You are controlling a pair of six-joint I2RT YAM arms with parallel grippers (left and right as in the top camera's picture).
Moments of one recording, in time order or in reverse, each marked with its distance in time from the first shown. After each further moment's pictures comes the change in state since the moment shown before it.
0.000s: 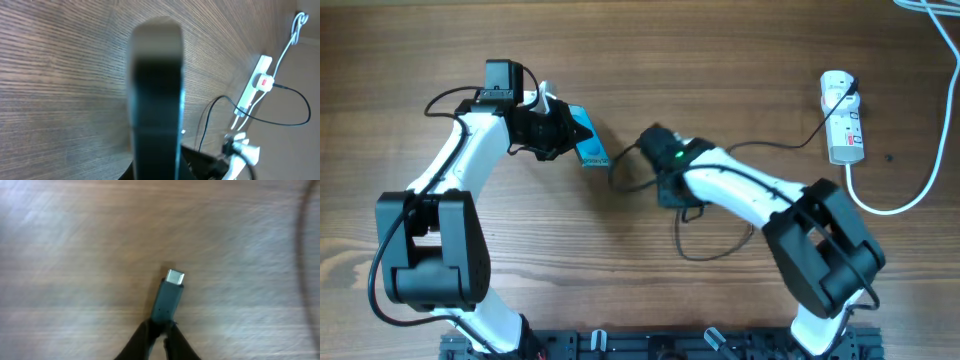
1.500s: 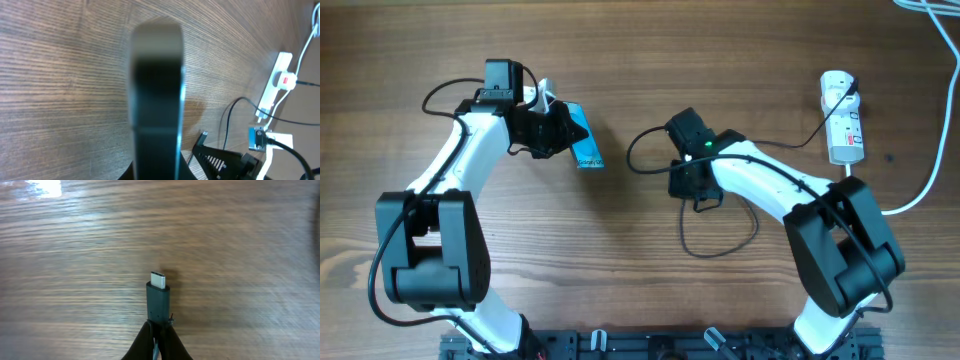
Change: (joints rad) left arm 0.000 0.000 0.000 0.011 -0.070 0.115; right arm -0.121 -0.047 -0.068 0.121 -0.231 -0.051
